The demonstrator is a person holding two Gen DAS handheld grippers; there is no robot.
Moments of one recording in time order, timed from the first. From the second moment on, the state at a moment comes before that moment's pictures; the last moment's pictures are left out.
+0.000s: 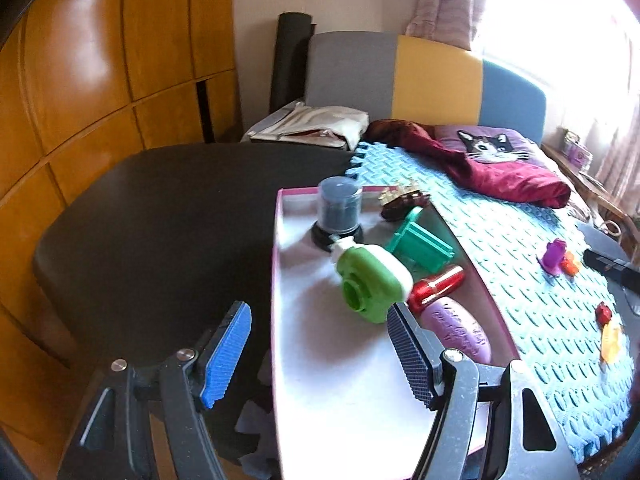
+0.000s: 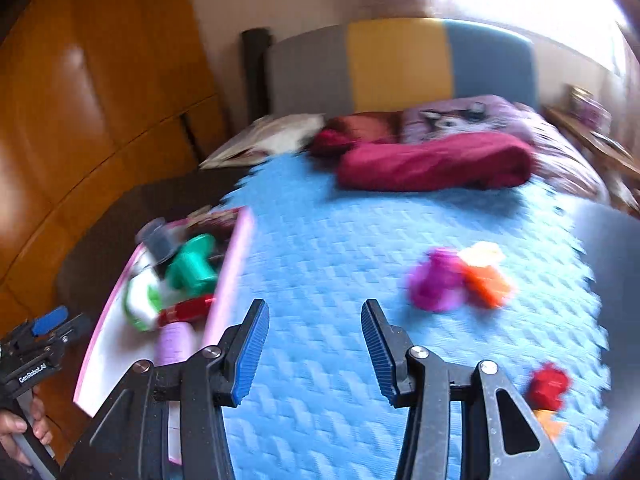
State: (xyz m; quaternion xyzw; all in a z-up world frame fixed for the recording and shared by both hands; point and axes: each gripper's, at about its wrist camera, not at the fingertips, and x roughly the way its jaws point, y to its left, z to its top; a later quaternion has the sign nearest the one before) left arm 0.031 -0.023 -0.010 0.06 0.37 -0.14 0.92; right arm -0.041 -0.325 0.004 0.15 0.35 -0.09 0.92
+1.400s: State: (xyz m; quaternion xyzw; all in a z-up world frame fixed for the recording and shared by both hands) left arm -0.044 -0.313 -0.027 0.20 0.35 -0.50 0.77; right arm -0.154 -0.478 0.011 0.35 0.22 -0.20 0.89
